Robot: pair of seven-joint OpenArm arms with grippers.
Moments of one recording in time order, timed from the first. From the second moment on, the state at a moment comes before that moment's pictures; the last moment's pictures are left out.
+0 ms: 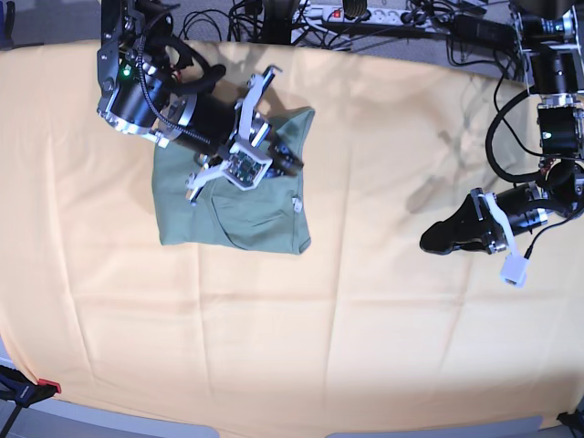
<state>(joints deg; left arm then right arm) -9.2 -33.4 -8.5 84.9 -86.9 -43.7 68.1 -9.6 5.3 -8.5 127.3 24.0 41.8 -57.4</state>
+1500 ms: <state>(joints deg) -2.6 -28.2 37.2 111.2 -31.6 -41.8 47.9 13.6 18.7 -3.5 86.7 19.3 39.0 -50.4</state>
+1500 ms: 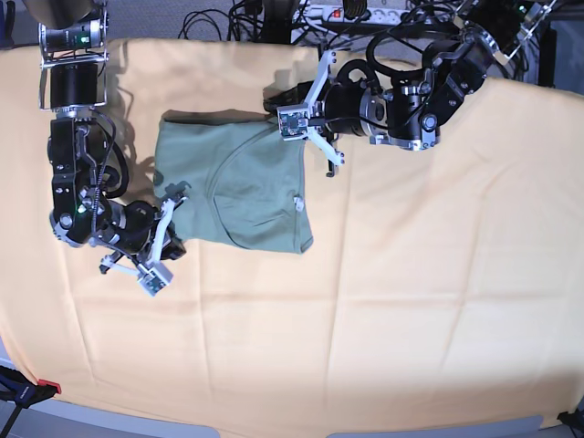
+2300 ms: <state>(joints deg) -20.7 -23.8 37.2 85.3 -27.3 -40.6 39.3 4.4 24.4 -4.8 95.2 33.9 41.6 -63.8</state>
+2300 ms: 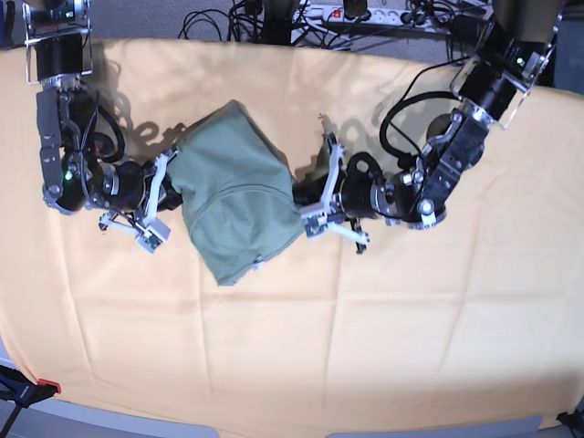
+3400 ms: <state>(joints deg) -21.9 -31.9 15.8 88.6 -72.0 -43.5 66.6 -5.7 24.6 32.0 106.5 77.5 41.8 -80.3</state>
